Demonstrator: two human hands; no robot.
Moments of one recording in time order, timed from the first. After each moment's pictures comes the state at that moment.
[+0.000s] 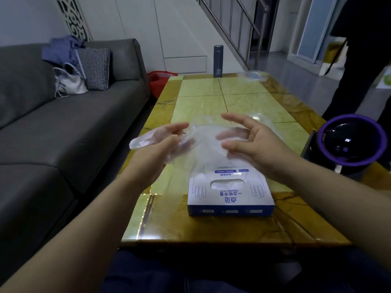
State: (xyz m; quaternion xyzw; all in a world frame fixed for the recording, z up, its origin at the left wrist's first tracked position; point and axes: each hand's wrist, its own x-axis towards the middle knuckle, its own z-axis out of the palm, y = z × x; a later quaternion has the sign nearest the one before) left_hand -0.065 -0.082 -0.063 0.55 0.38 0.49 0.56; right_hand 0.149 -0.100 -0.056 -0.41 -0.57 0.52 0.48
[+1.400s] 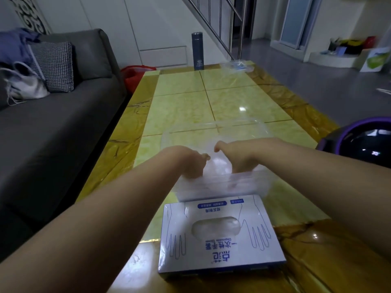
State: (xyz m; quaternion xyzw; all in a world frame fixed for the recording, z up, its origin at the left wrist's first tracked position) left_hand 0.051 0.090 -0.119 0.81 0.50 -0.30 0.07; right_hand 0.191 0.061 -0.101 -0.63 -0.73 0.20 -0.17
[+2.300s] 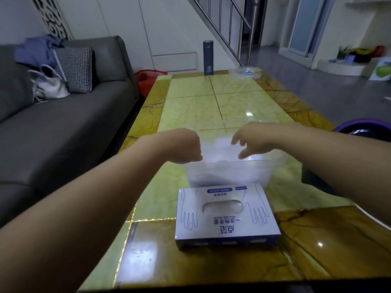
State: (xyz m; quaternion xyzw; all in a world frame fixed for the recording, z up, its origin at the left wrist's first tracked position) left_hand 0.001 0.036 -0.052 0.86 0.49 -0.12 0.03; right_hand 0.196 0.032 -0.058 -0.61 -0.78 0.07 -0.16
